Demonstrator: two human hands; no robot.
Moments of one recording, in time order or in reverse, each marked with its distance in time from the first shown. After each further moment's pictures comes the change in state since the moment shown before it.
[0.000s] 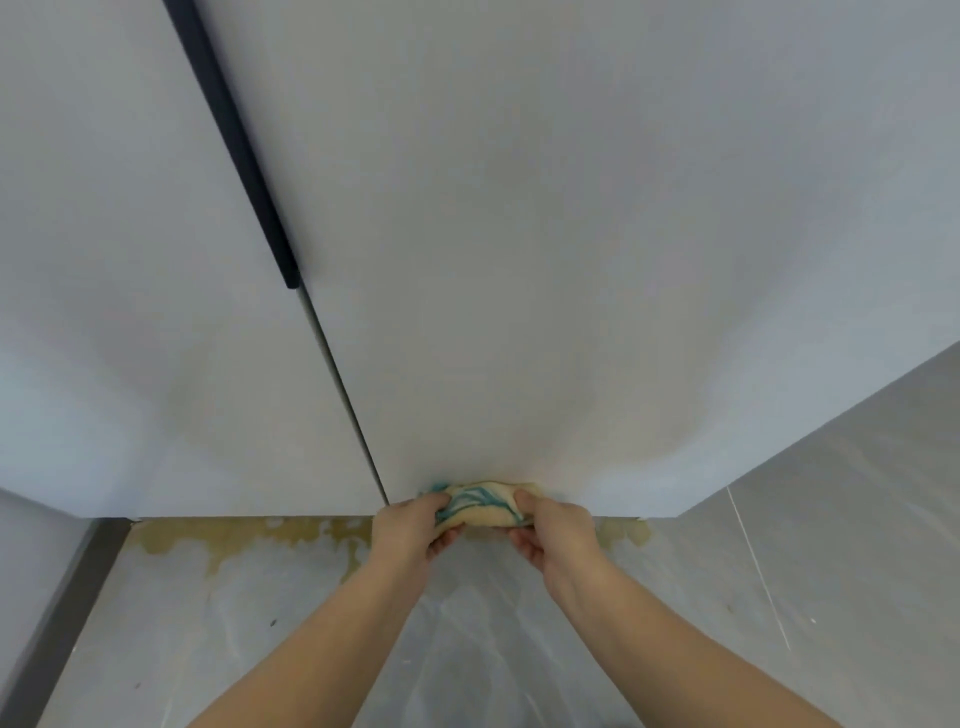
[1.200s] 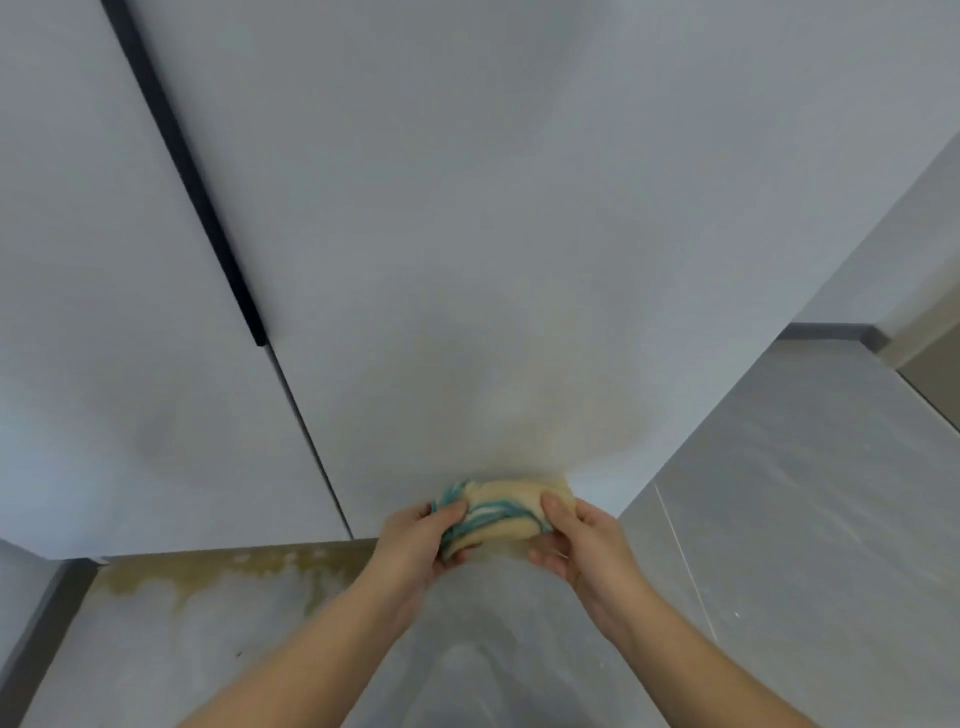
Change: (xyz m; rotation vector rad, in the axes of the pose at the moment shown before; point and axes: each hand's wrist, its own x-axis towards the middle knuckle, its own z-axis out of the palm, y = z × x) left_hand -0.104 0.009 0.027 0.155 -0.354 0.131; right_hand -0.079 -0.043 -0.096 0.018 -0.254 -0.291
